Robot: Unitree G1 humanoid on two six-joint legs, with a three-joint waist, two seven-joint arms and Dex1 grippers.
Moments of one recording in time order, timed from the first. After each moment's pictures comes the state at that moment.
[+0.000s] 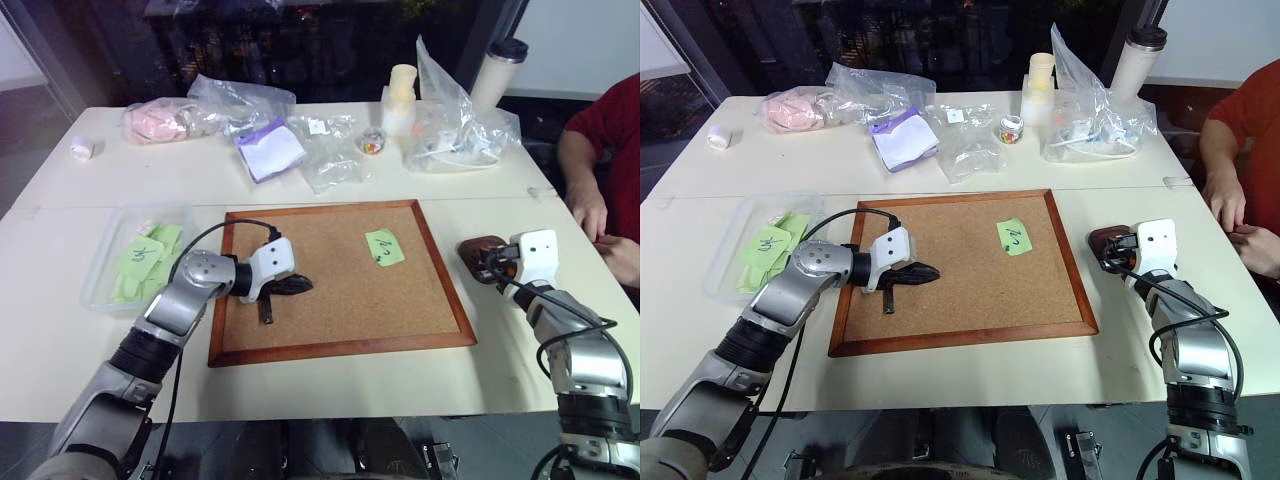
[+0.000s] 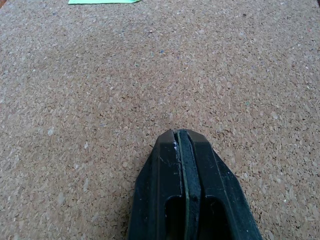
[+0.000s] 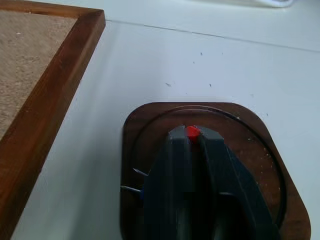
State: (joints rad) left arm -0.50 0.55 -0.34 0.06 -0.10 0.33 -1.06; right arm -0.17 -0.53 -0.28 0.07 0.23 0.38 0.35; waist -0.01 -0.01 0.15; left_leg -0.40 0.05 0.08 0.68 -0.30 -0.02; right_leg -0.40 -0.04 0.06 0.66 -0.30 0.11
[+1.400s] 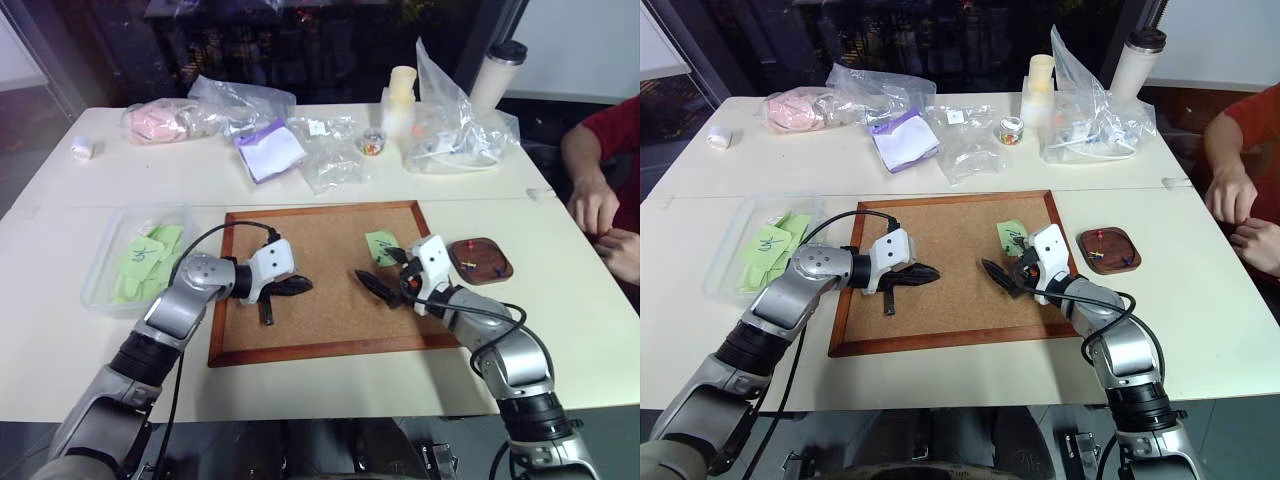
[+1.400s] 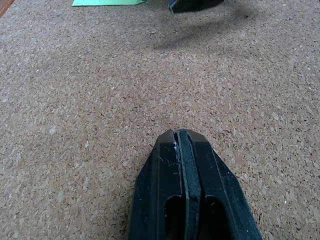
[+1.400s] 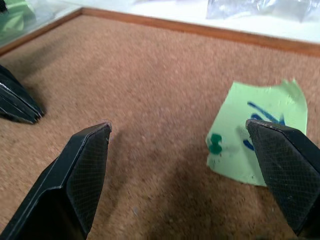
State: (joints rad) left arm -0.48 0.54 -0.33 0.06 -0.10 0.32 -1.04; right arm -0.21 -0.40 0.06 -0.10 0.31 0.42 0.56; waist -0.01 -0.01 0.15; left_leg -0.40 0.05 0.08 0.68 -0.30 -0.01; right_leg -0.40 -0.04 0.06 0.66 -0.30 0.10
